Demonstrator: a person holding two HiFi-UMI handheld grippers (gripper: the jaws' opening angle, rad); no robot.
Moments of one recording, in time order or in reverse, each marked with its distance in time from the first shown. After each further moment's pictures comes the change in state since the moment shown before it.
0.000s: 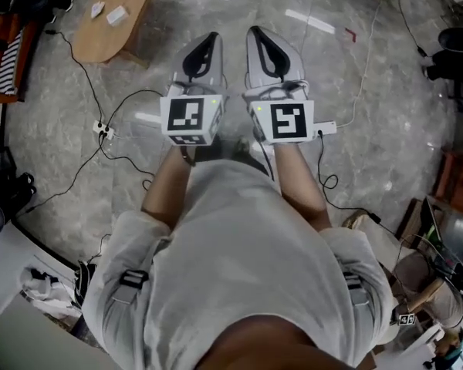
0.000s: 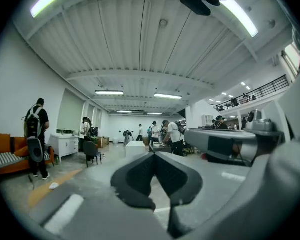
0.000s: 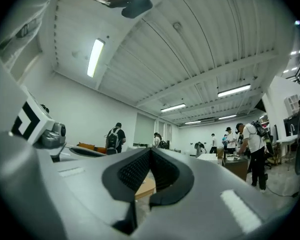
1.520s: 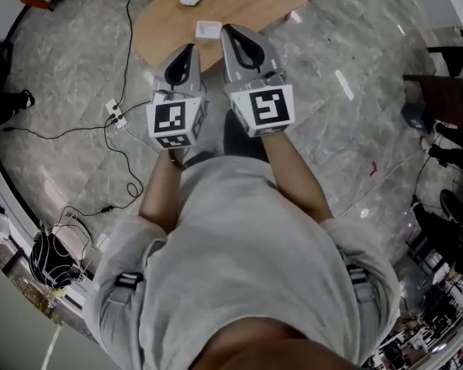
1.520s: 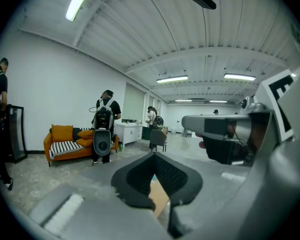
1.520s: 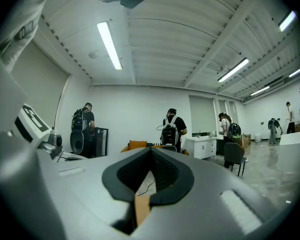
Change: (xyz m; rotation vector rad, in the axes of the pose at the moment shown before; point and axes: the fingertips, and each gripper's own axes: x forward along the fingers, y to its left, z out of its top) left arm 0.104 0.658 -0.112 -0.190 0.132 0.662; right arm 0.626 0.313 -0.163 0.082 0.135 0.695
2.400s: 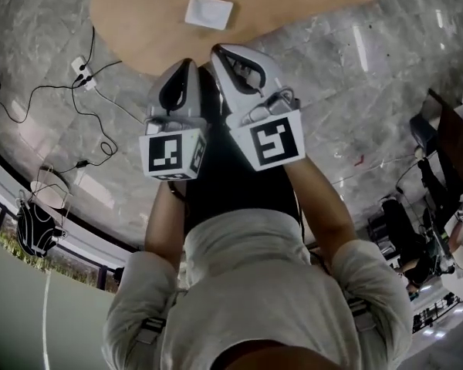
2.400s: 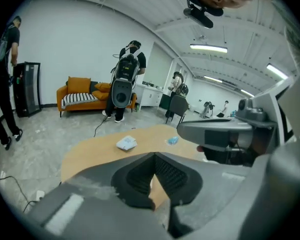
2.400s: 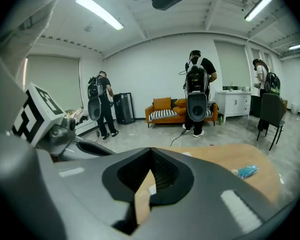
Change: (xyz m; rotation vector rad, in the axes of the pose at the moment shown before) left arm 0.212 0.091 -0.254 -0.281 0.357 0.169; right arm 0.179 -0.068 -0.320 0.085 0.491 0.381
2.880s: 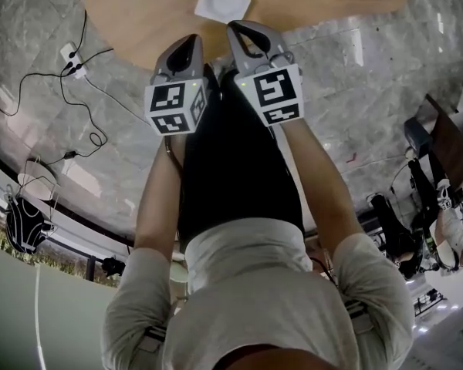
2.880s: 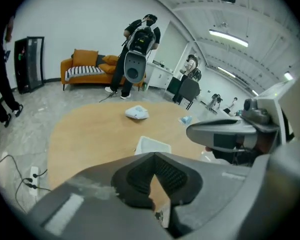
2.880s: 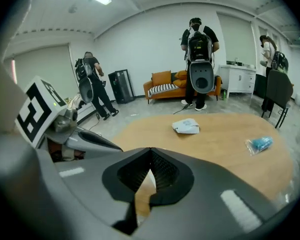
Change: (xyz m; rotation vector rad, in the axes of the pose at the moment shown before) left arm 0.083 0.071 -0.111 -0.137 0.223 0.013; right arm 0.093 -0.028 -0.121 0.029 0.244 0.034
